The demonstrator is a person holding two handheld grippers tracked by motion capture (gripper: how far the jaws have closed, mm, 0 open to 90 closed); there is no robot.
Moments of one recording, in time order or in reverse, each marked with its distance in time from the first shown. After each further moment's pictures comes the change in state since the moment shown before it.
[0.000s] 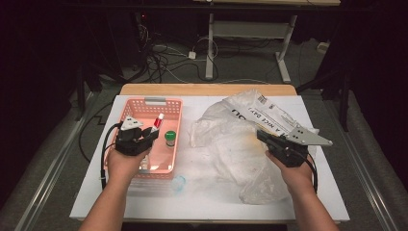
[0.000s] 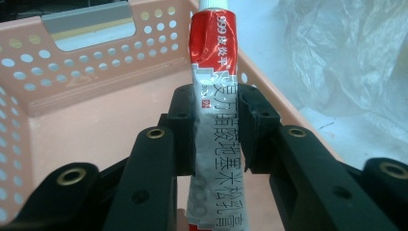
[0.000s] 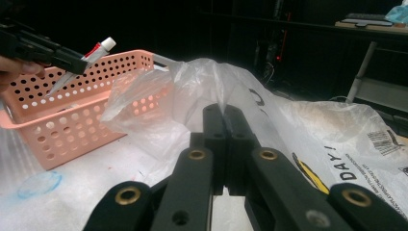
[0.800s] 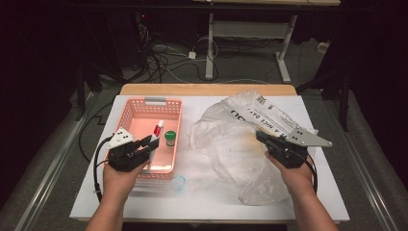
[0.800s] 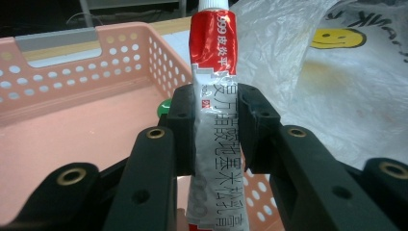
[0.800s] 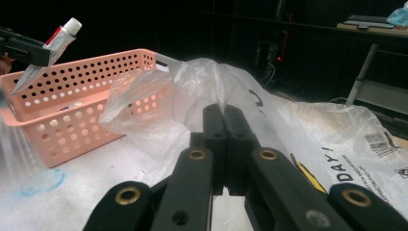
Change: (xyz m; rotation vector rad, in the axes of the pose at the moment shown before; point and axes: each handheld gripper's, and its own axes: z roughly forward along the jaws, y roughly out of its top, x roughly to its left) left arm -0.021 -0.020 -0.035 -0.143 -0.123 -0.003; right arm 0.003 0.001 -0.002 0.000 0.004 -0.015
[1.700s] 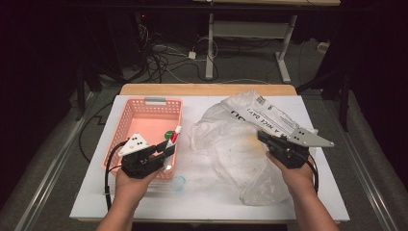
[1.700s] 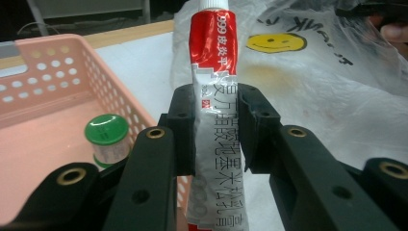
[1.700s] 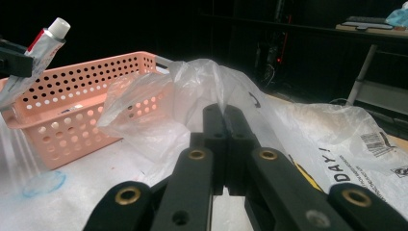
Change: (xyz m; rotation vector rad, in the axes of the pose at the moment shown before) left arm -0.037 0.003 0.009 -0.014 -0.132 0.047; right arm -0.001 0.000 -0.002 -0.008 -0.001 0.009
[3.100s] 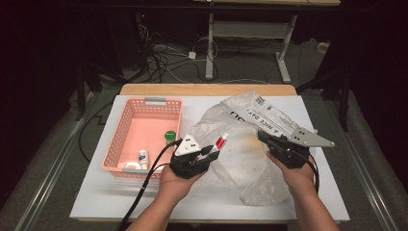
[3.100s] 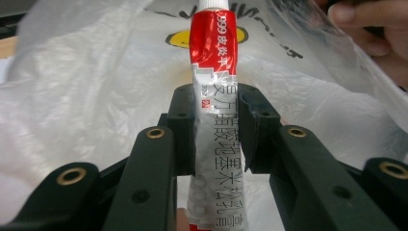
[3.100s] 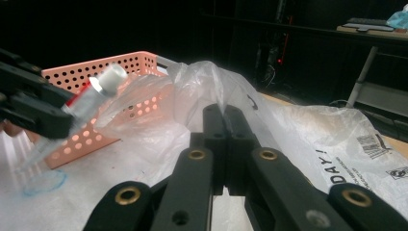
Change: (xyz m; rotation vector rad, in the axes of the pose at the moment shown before) left arm -0.064 0.017 0.090 0.058 -0.133 0.097; right arm 0.000 0.001 -0.001 0.002 0.005 -0.008
